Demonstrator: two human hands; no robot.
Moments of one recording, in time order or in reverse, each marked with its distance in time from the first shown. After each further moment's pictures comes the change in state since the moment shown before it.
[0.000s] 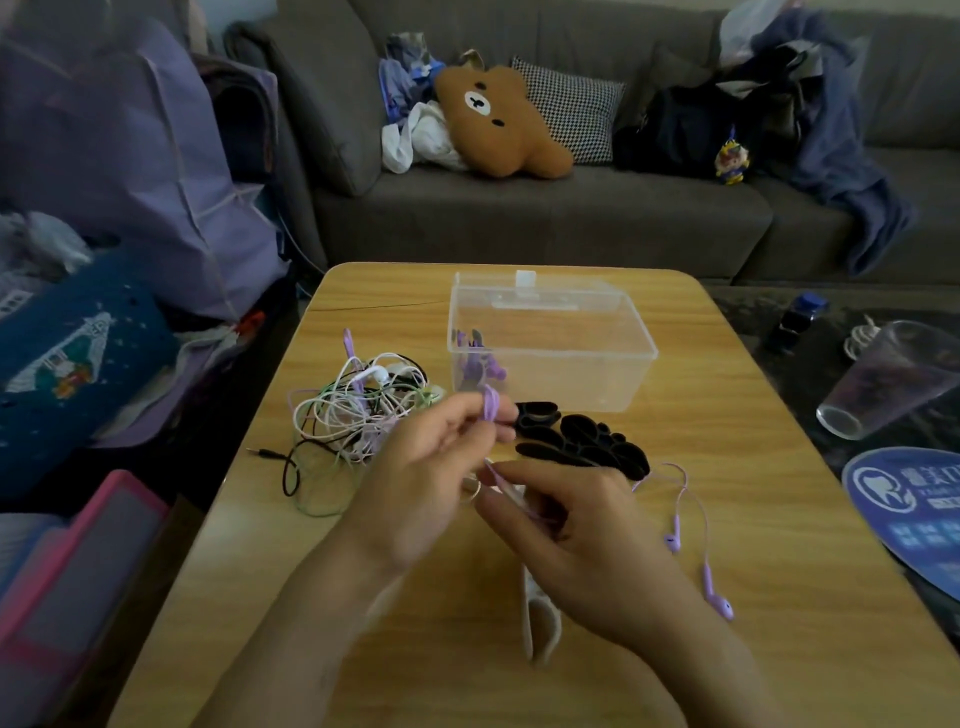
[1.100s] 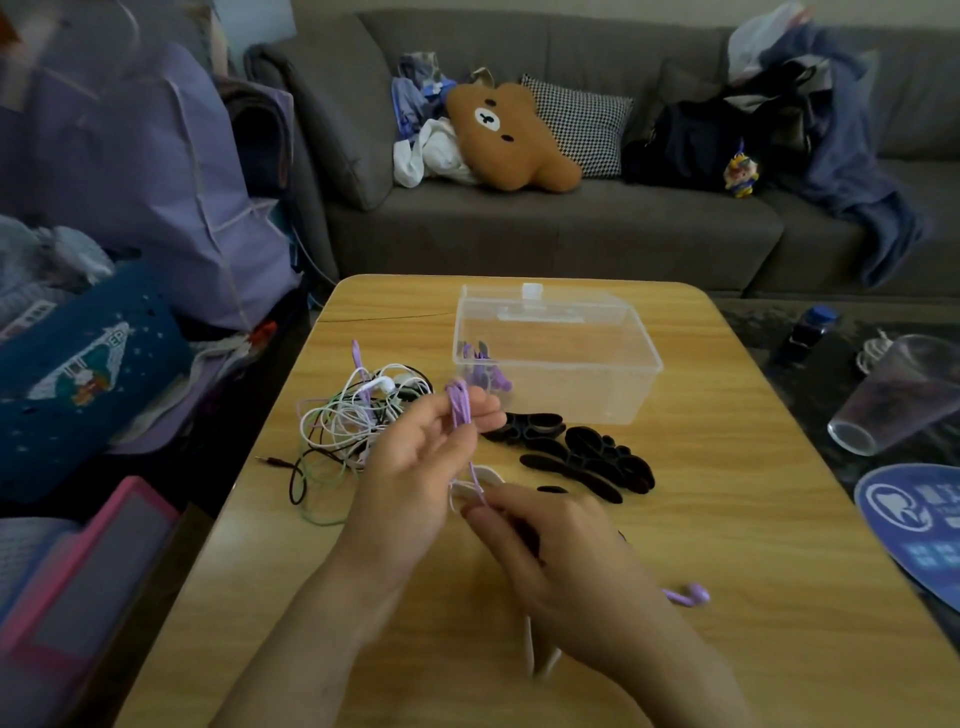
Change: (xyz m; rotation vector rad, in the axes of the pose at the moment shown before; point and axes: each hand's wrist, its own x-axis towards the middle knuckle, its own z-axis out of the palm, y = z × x) left_hand -0.002 0.001 0.006 -0.199 0.159 0.031; right_hand 0.000 -0.005 0.013 -0.084 -0.073 -0.007
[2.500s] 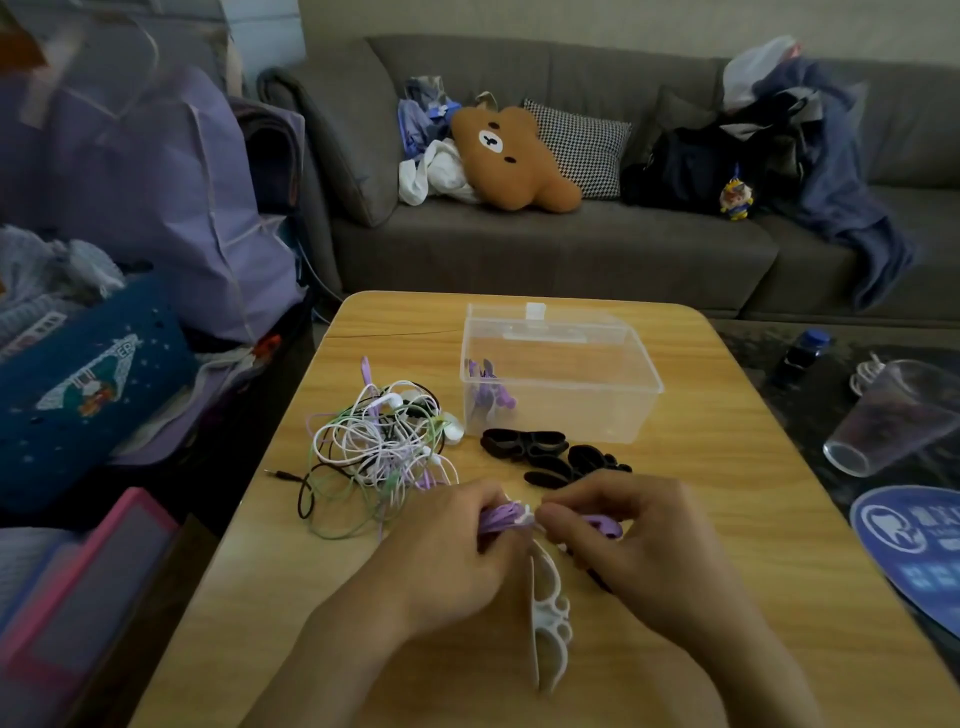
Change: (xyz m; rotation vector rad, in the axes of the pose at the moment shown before) left_hand -0.009 -0.021 -0.010 0.846 -0.291 0.137; right_hand -0.003 0.012 -0.043 0.143 0.092 0.211
